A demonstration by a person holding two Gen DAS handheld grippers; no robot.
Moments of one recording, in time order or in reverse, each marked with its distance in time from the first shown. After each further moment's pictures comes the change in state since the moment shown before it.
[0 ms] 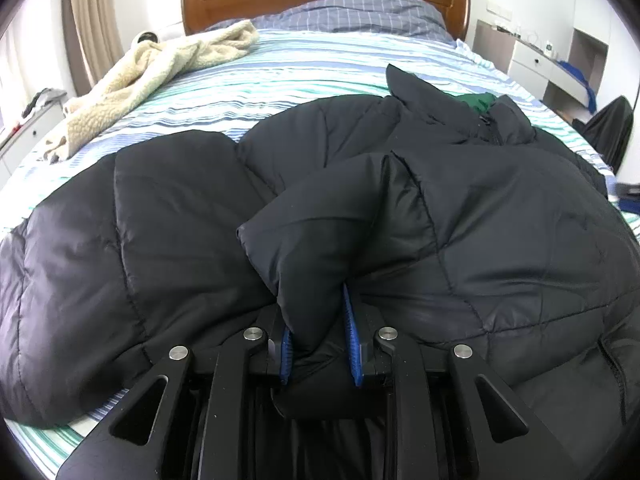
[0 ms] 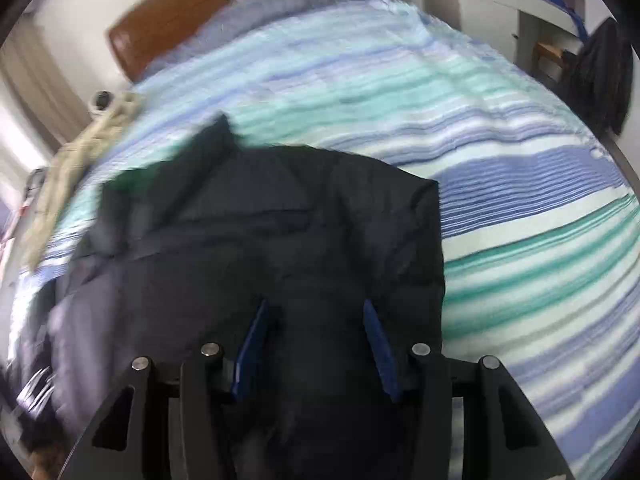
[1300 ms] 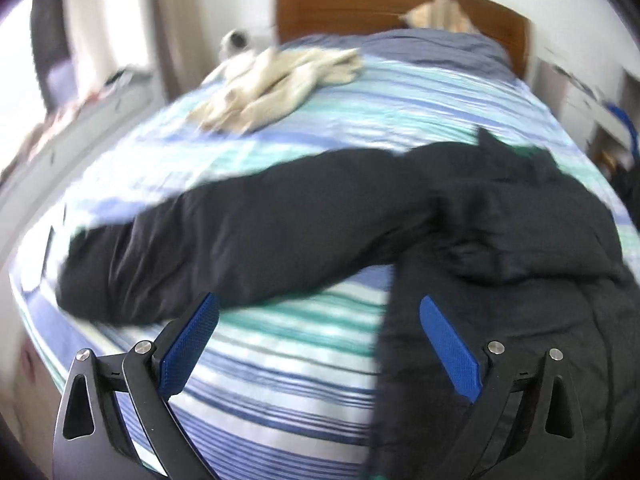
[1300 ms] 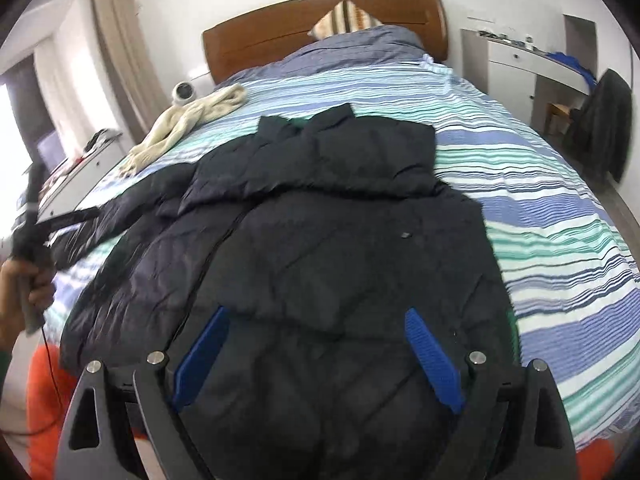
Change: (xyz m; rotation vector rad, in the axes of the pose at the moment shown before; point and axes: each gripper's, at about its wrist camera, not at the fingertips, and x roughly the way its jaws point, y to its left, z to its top) left arm -0.155 0.128 -0.057 -0.220 -0.026 0.188; right arm -0.193 0.071 -0.252 -0.206 -0.121 0.015
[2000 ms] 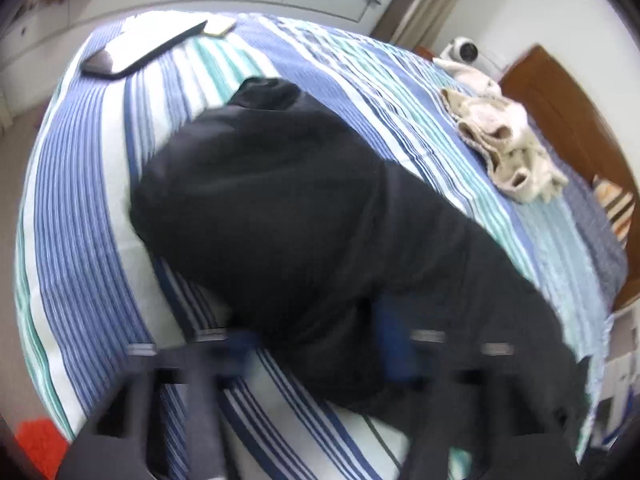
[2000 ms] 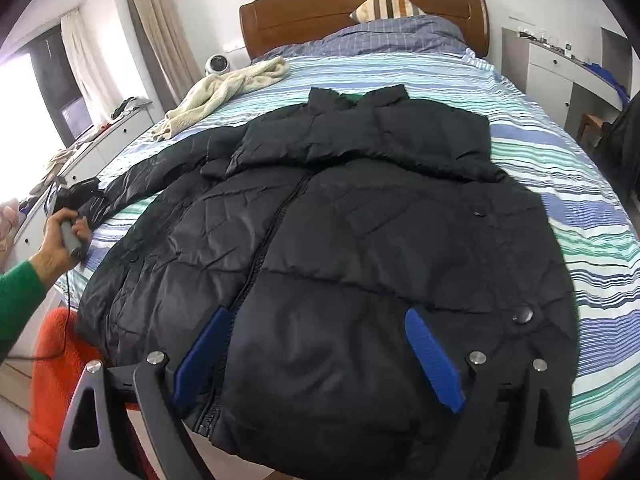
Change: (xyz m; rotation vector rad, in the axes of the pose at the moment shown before) left arm 0.088 0.195 0.000 -0.774 0.038 0.150; right arm 0.010 0.052 -0.015 -0.075 0.059 0.078
